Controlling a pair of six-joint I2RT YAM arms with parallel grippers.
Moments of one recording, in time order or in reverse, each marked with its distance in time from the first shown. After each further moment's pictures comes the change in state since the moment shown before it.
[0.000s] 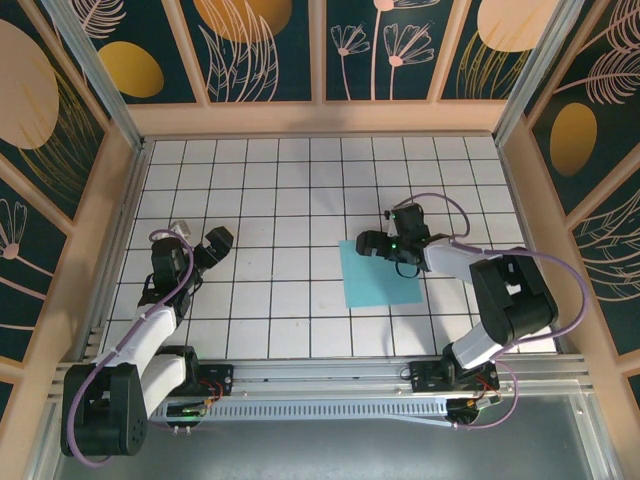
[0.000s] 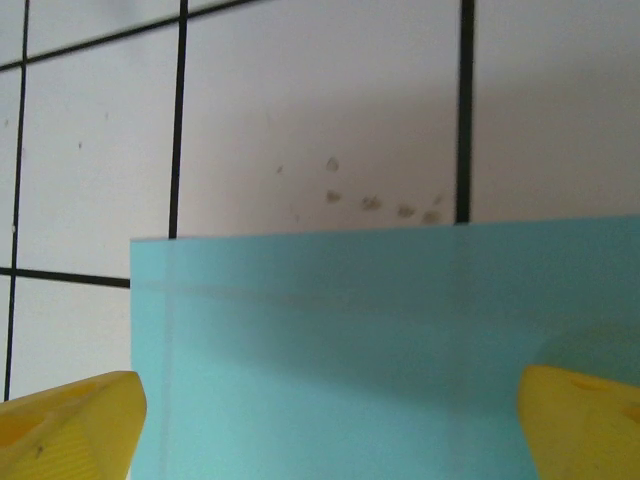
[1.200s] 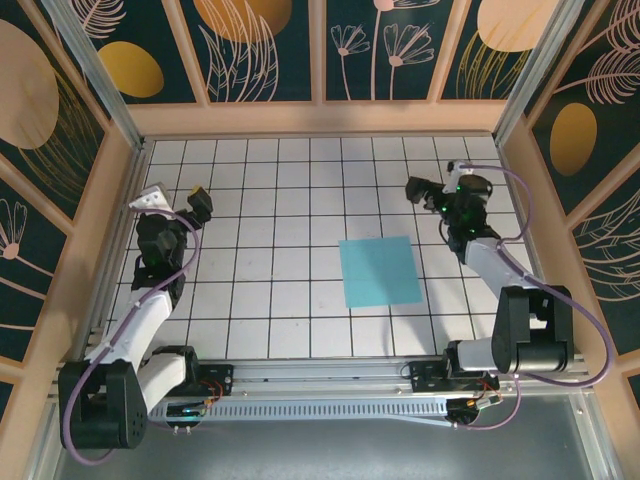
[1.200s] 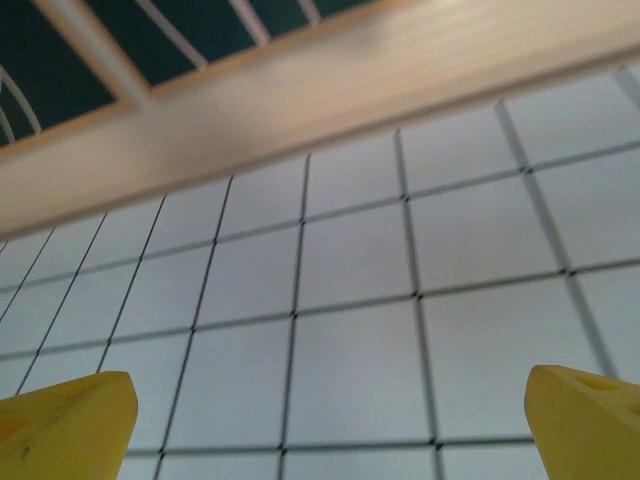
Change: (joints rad) left arm 0.000 0.018 0.185 0.138 -0.323 0.336; right arm -0.323 -0.220 0.040 0.257 0.019 -0.154
